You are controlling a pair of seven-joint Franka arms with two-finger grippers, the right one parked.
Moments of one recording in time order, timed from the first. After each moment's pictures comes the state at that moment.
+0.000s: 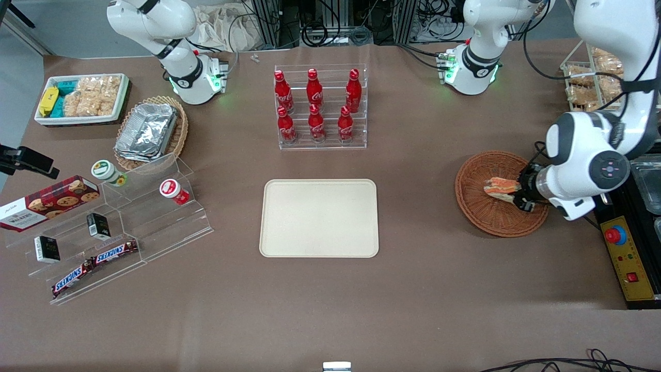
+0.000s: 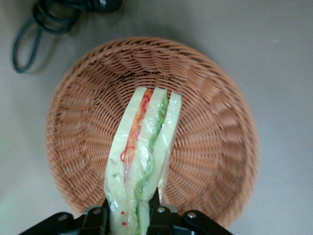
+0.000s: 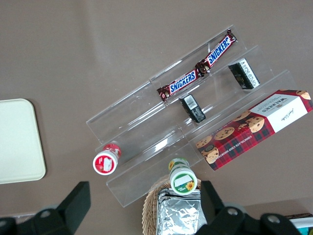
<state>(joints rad) 0.14 0.22 -0.16 -1.98 0.10 1.95 -1.32</state>
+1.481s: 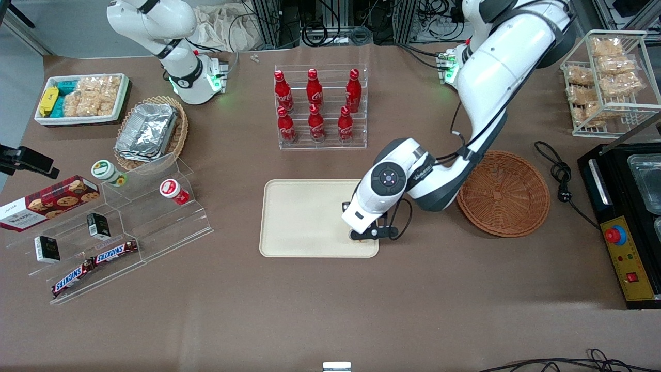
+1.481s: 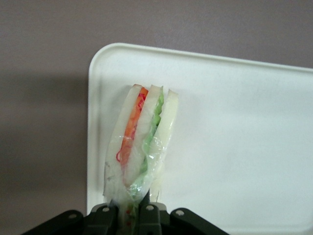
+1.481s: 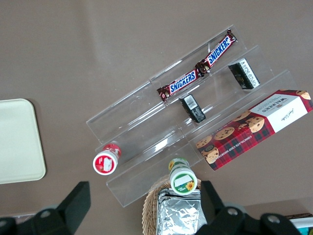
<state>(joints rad) -0.17 0.82 -0.60 -1.46 0.34 2.17 -0.90</state>
